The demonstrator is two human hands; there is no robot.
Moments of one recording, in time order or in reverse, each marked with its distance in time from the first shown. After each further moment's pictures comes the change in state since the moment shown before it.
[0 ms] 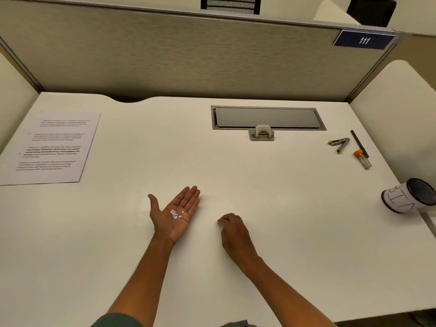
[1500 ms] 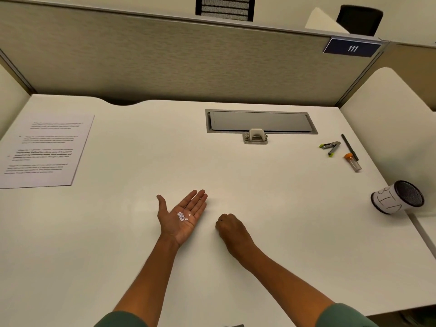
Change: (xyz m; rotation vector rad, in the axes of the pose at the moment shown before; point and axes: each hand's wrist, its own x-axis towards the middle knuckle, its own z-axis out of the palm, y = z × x) left_hand 0.012 -0.026 0.009 0.026 -0.011 -0.074; right_hand 0.015 0.005 -0.022 -0.487 -0.165 -0.245
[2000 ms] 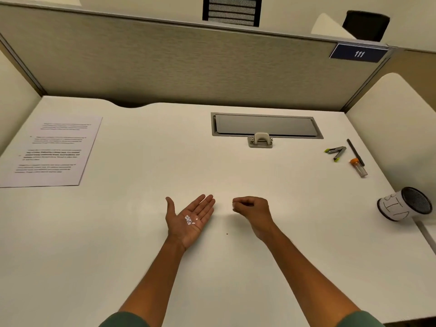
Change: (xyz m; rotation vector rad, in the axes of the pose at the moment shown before) left_hand 0.000 -0.004 0.000 0.017 -0.010 -0.044; right_hand 0.024 0.038 -0.045 1.481 0.255 0.593
